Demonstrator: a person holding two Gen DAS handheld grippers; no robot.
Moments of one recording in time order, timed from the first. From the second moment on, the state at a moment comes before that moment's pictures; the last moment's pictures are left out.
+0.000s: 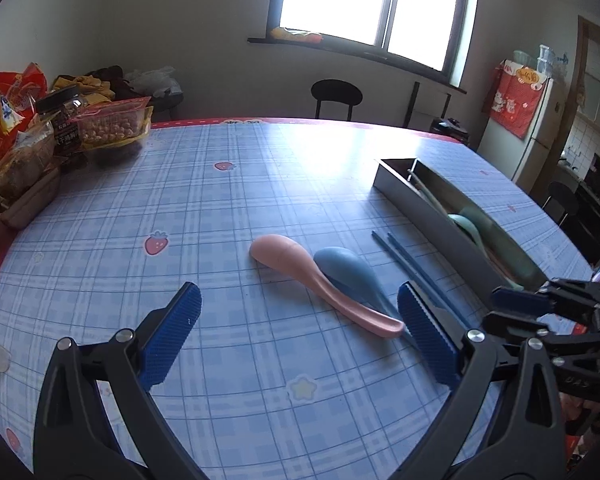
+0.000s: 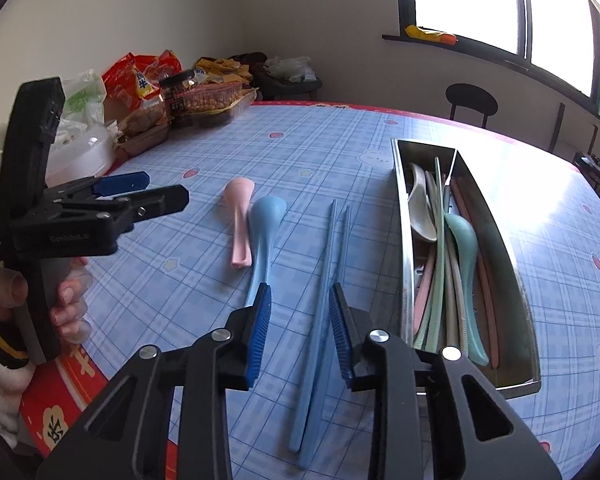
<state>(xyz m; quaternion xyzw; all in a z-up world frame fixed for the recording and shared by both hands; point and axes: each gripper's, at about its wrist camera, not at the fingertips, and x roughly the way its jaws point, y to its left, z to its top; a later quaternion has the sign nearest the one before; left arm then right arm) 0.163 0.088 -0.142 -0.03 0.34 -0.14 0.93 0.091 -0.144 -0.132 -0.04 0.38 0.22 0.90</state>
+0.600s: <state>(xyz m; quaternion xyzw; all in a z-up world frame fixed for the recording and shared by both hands) 0.164 0.097 -0.150 -0.09 0.36 -0.16 0.92 0.096 -0.125 -0.155 -0.10 0.42 0.17 0.89</state>
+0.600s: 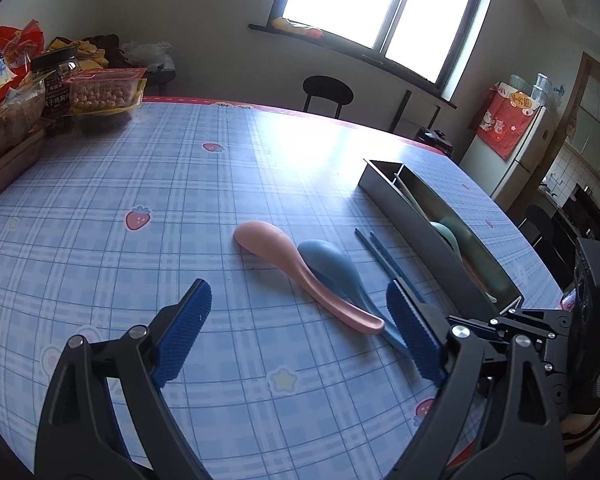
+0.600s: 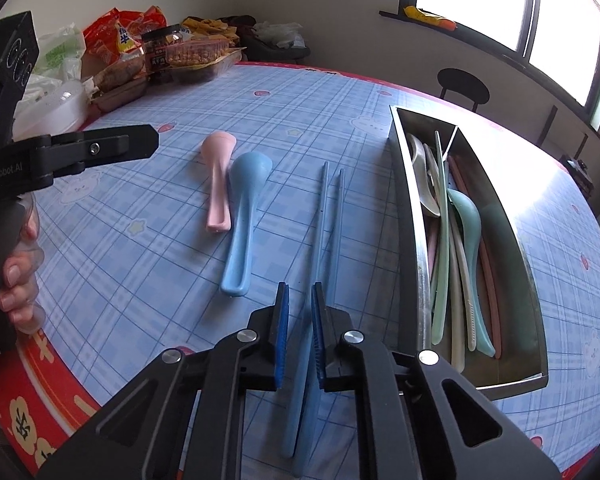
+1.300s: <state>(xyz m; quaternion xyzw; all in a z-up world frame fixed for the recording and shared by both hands) 0.171 0.109 -0.158 -0.11 0.38 -0.15 0.91 0.094 -0.102 -0.160 -0.11 0.44 0.14 0.88</state>
